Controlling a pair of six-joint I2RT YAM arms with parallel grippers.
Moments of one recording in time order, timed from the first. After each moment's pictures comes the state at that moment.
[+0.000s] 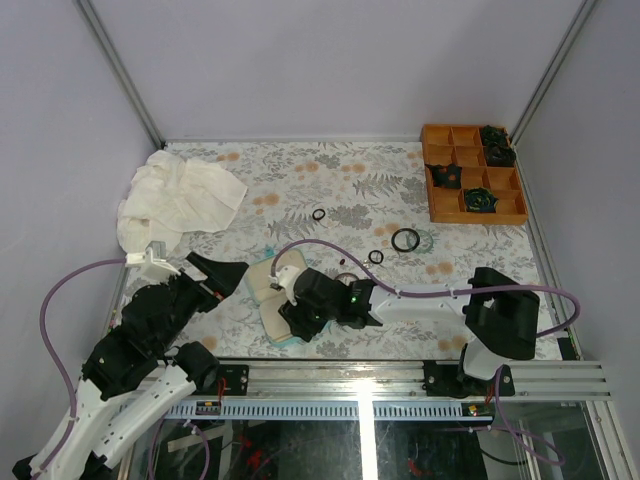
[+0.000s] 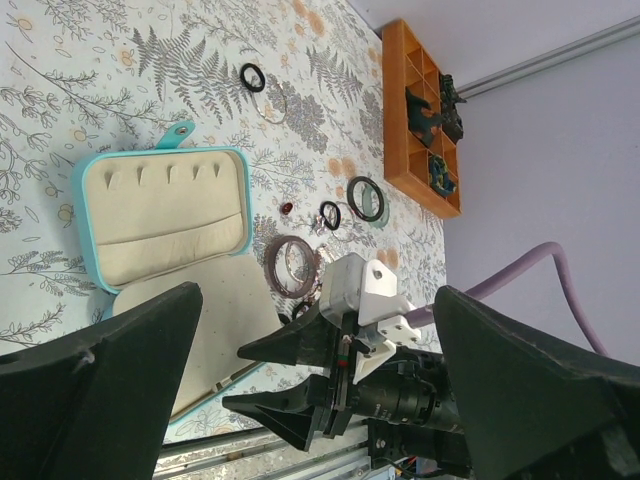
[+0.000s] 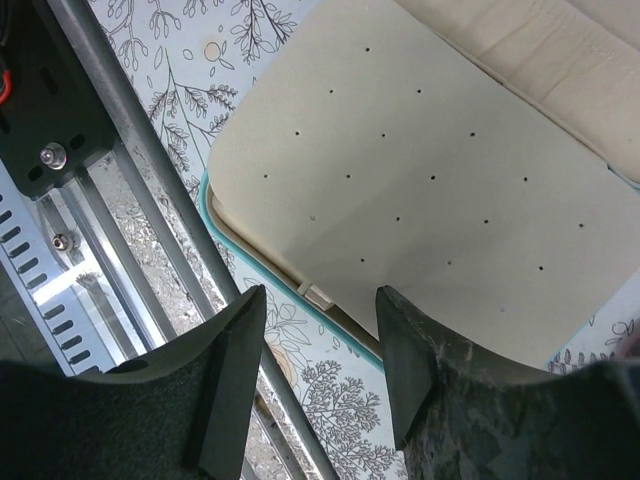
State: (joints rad) left arm -0.66 0.25 0.72 -0.76 -0.29 -1.01; right arm 1.23 1.66 0.98 -0.15 -0.07 0.26
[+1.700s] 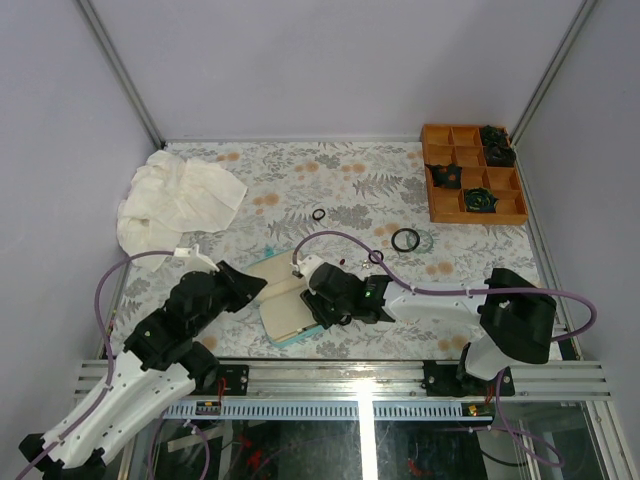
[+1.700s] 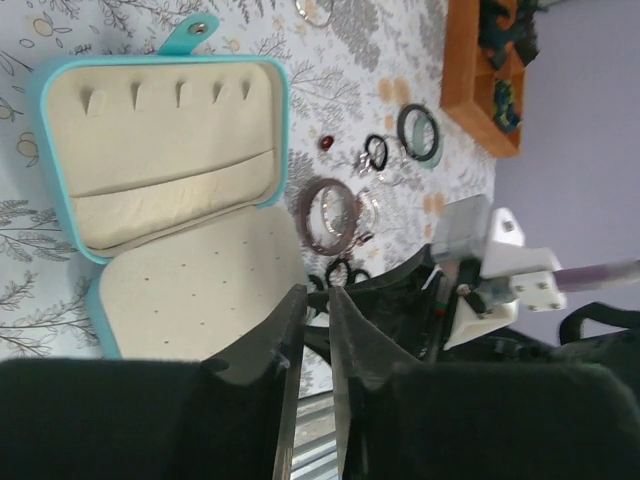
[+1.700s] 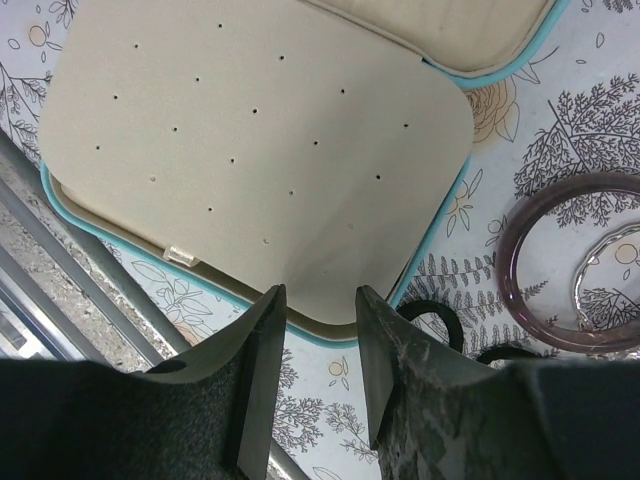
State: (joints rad) left arm -0.66 0.39 0.53 -0.59 -0.16 -1.06; right arm 1.16 1.57 0.91 -0.23 0.07 0.32
